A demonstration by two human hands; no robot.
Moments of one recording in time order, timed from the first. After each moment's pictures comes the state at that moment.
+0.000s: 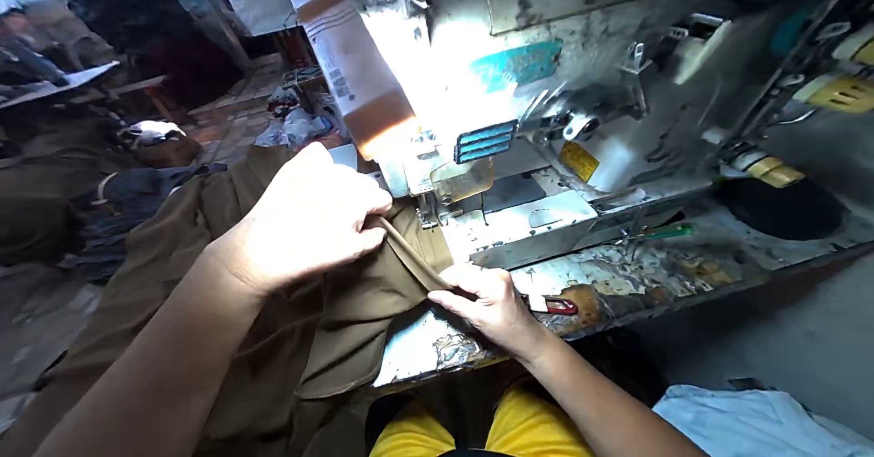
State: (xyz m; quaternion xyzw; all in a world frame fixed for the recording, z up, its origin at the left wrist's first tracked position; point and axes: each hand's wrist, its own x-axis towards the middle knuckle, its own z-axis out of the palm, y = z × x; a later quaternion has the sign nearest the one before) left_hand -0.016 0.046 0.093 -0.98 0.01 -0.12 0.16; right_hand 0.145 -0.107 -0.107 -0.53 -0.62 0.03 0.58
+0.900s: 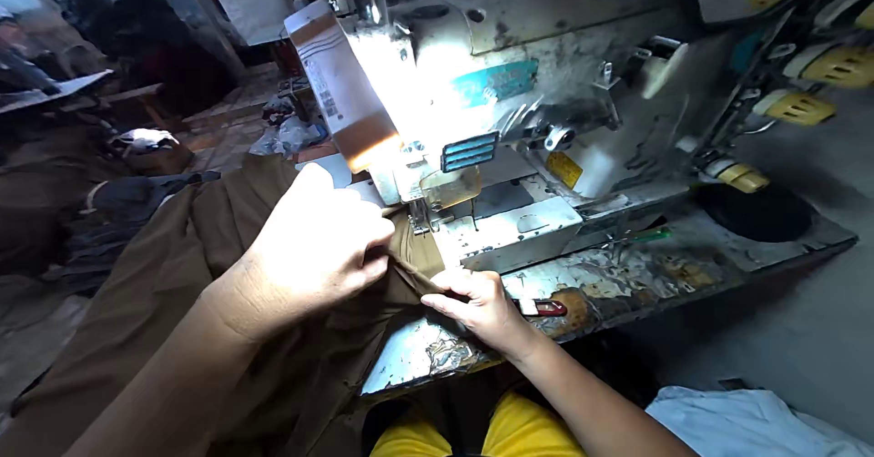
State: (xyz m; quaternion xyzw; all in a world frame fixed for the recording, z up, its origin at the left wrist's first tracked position) left_hand -0.021 0.033 0.083 -0.97 0.03 -0.16 0.18; right_hand 0.147 -0.107 -0.106 -0.52 -0.61 0.05 0.59
